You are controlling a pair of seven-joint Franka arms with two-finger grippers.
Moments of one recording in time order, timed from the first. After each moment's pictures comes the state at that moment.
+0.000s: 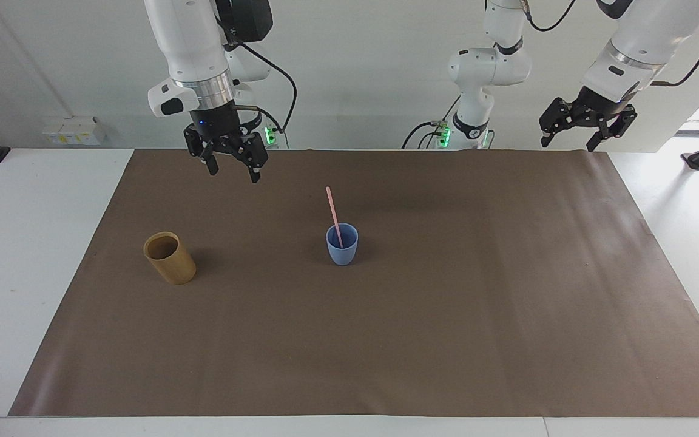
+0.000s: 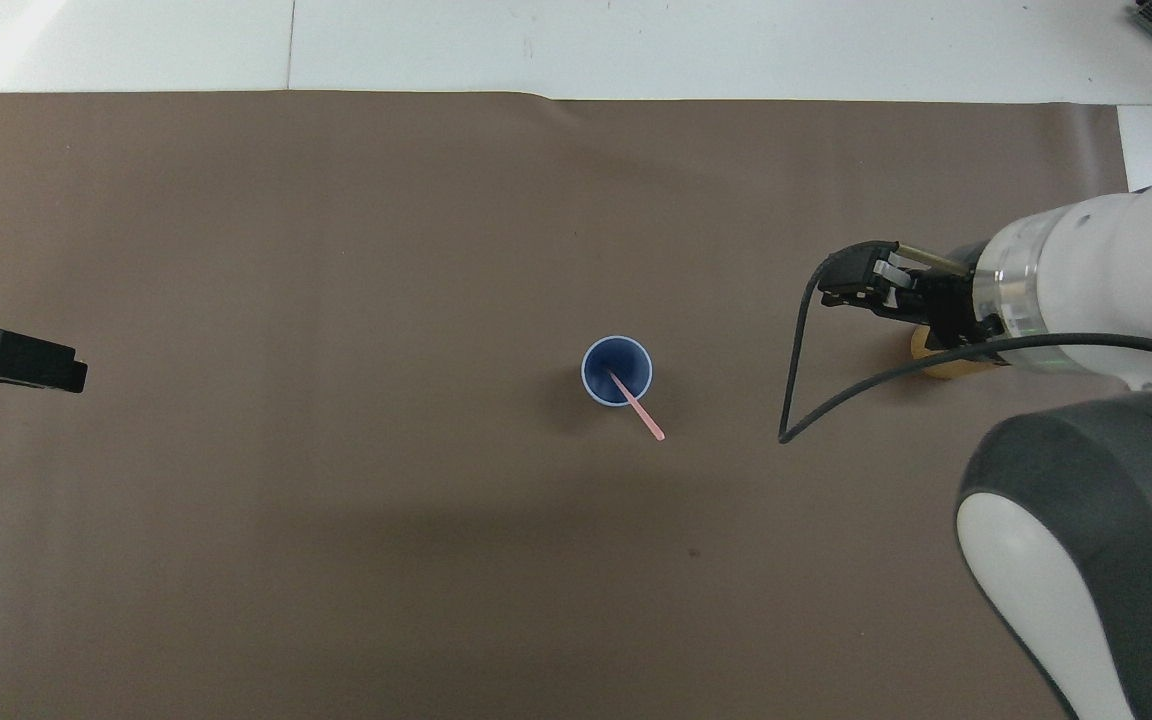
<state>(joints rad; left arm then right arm) -0.07 -0.08 0.00 -1.58 -0.04 1.47 0.07 0.00 -0.05 0.21 -1.70 0.00 1.80 0.46</state>
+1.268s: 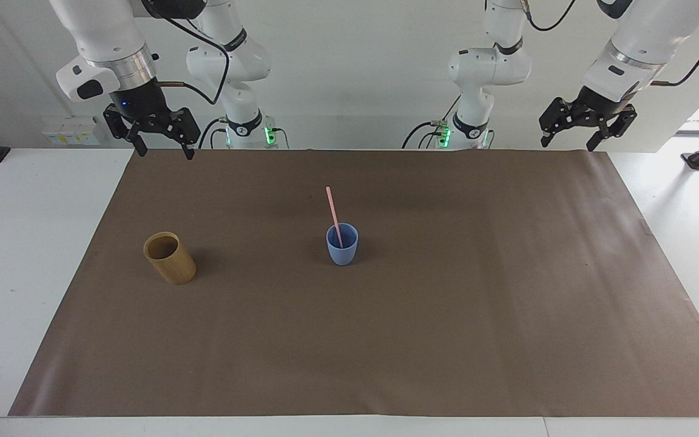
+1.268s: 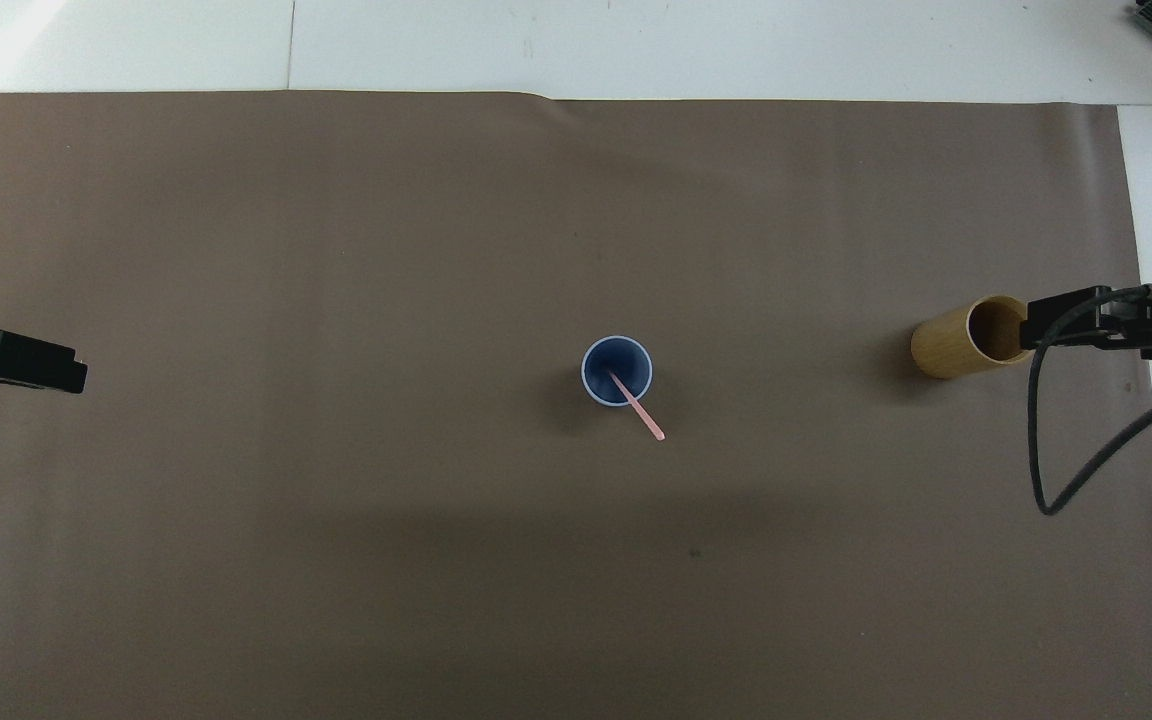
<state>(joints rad) -0.07 -0.08 0.00 -1.58 -0.04 1.47 0.07 0.04 -0.03 -0.01 -1.54 -0.01 1.55 0.13</state>
